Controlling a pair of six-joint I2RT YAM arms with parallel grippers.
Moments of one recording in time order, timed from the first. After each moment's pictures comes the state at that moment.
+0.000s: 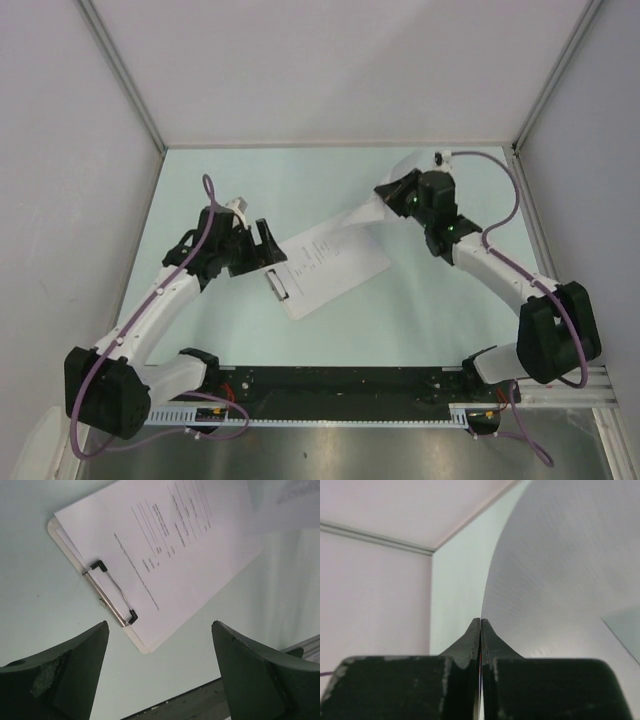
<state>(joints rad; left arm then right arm) -0.30 1.09 0.84 -0.54 0.20 -0.57 0.38 1.41 1.07 0.07 -0.07 0.98</state>
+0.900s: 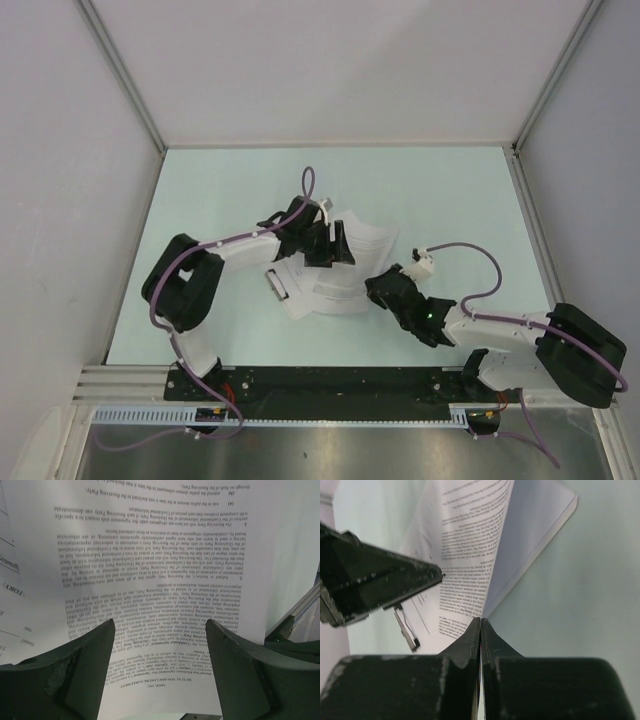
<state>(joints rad) -0.61 1.76 1.07 -0.16 0.37 -0.65 0.99 1.20 0.44 0.13 0.61 1.31</state>
